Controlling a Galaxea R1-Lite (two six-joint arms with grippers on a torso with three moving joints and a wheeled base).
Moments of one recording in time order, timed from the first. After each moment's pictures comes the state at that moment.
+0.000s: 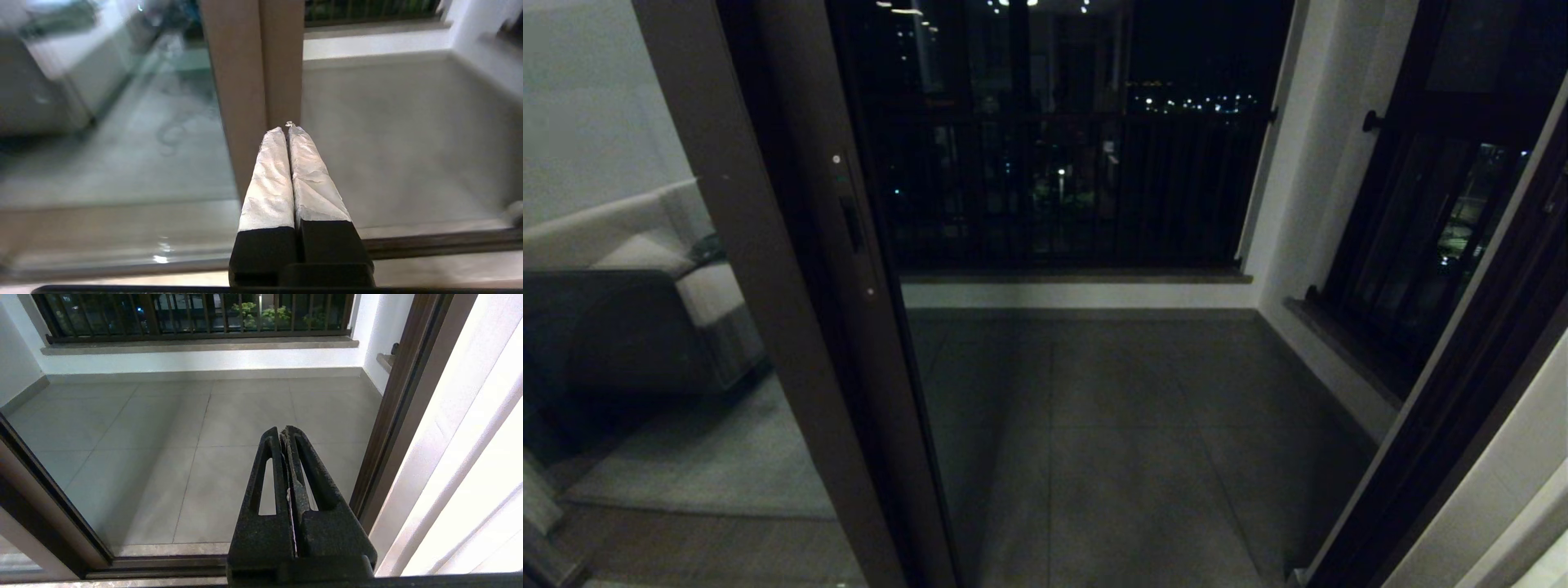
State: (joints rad) left arm 0.00 0.00 -0.02 0.05 -0.05 0.09; right arm 0.00 0.00 0.00 0.01 0.01 -0.01
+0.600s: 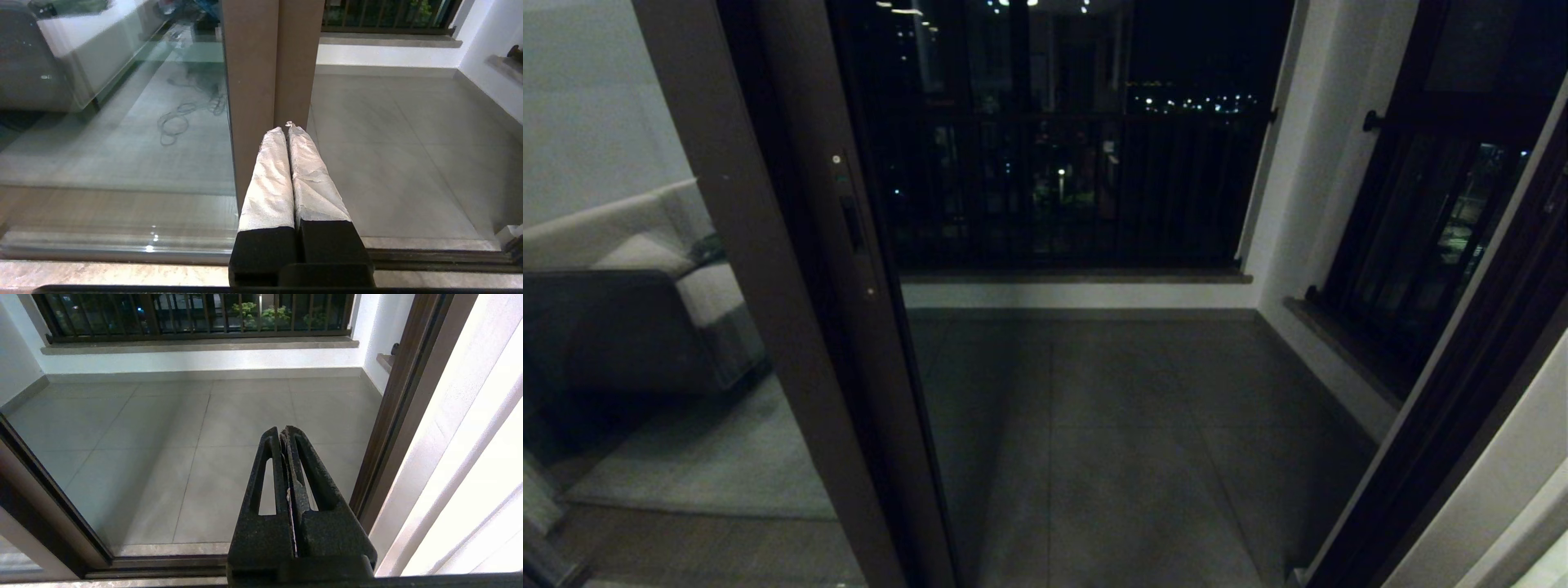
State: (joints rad) left arm 0.00 0.00 -0.02 0.05 0.00 0.00; right arm 0.00 0.00 0.00 0.02 0.01 -0.02
